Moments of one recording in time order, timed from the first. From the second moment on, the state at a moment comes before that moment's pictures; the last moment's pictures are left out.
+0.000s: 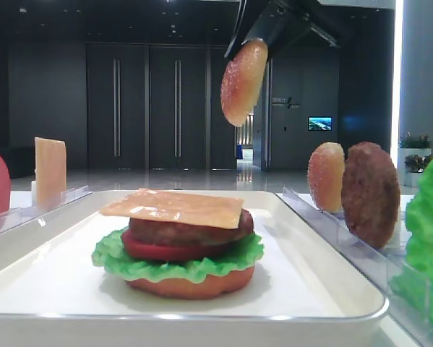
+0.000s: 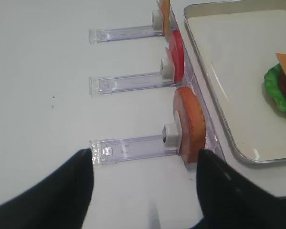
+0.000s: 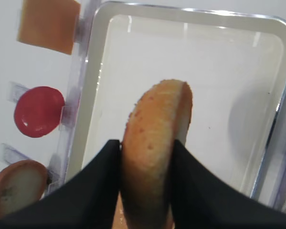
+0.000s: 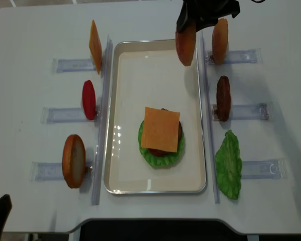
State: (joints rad) left arm -0.01 -0.01 -0.48 -0.04 1.11 0.09; right arm 0.40 1.92 -1.74 0.52 1.08 0.02
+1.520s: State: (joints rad) left arm -0.01 -0.01 -0.48 -0.04 1.11 0.09; right arm 0.40 1.59 -0.76 1.79 0.89 -1.18
